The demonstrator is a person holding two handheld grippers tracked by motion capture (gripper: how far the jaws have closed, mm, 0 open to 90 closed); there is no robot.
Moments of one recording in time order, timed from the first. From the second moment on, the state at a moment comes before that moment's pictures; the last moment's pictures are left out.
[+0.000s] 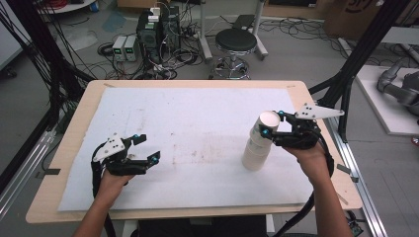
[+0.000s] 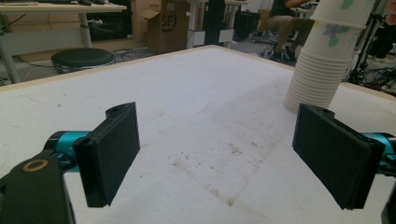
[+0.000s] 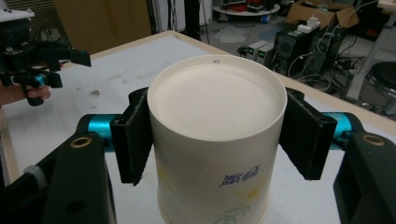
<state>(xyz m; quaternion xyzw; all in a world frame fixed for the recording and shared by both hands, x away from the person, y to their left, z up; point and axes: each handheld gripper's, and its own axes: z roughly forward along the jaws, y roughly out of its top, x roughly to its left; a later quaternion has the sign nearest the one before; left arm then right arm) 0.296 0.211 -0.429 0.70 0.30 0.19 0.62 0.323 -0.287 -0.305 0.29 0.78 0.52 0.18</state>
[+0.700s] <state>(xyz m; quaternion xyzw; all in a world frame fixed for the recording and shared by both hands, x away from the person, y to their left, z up) 0.294 0.208 -0.427 0.70 0.29 0.18 0.63 0.308 -0.236 -0.273 0.21 0.79 0.55 0.15</state>
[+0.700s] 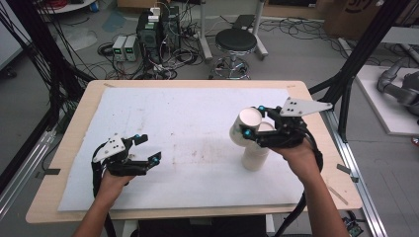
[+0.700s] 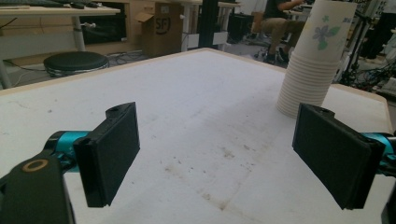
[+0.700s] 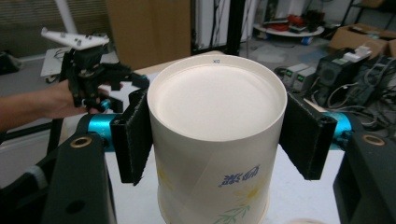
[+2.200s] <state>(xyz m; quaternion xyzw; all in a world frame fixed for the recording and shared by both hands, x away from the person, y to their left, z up) 0.291 0.178 -0.426 0.73 0.22 0.13 0.63 0.303 -0.176 -0.362 0.18 0.82 0.54 0.10</state>
